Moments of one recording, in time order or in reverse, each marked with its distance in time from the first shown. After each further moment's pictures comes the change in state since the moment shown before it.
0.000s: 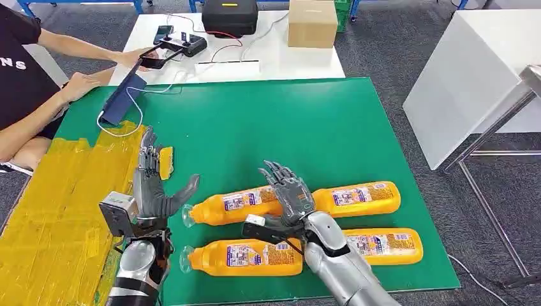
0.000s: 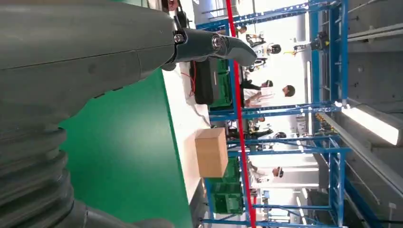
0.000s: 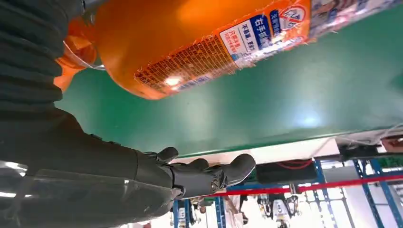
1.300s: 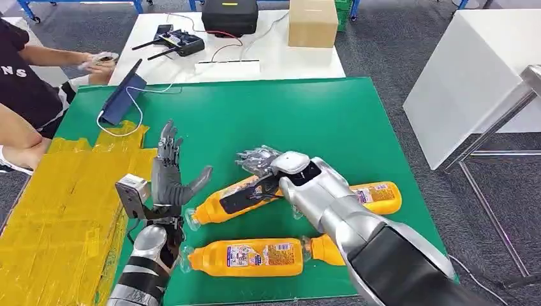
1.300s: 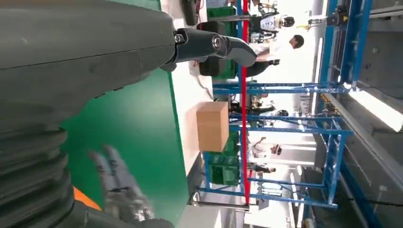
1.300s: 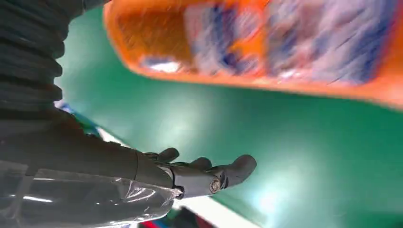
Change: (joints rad) left arm -0.137 -0.011 -0.011 0.218 0.110 -0.082 -0.046; right arm -0.574 0.162 0.324 0.531 0.034 0.547 -0.075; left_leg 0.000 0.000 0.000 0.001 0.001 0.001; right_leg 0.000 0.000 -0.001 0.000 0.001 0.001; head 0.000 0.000
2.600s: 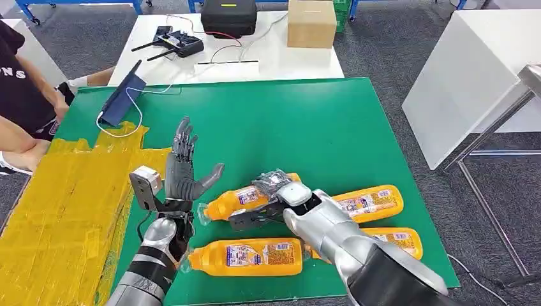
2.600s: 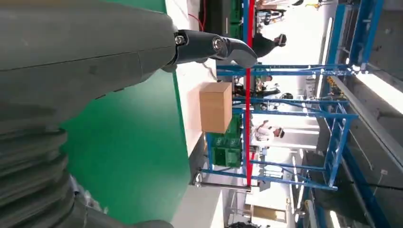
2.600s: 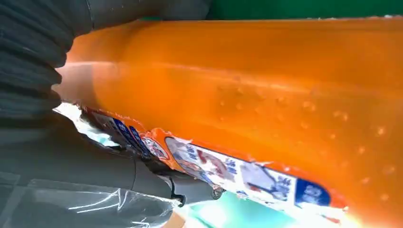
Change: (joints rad) left arm -0.067 -0.004 -0.049 0.121 0.037 -0.018 -0.018; right arm 0.132 -0.026 0.160 0.080 -0.080 -0.166 0.313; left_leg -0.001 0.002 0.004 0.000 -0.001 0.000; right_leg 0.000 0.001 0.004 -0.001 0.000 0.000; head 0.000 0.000
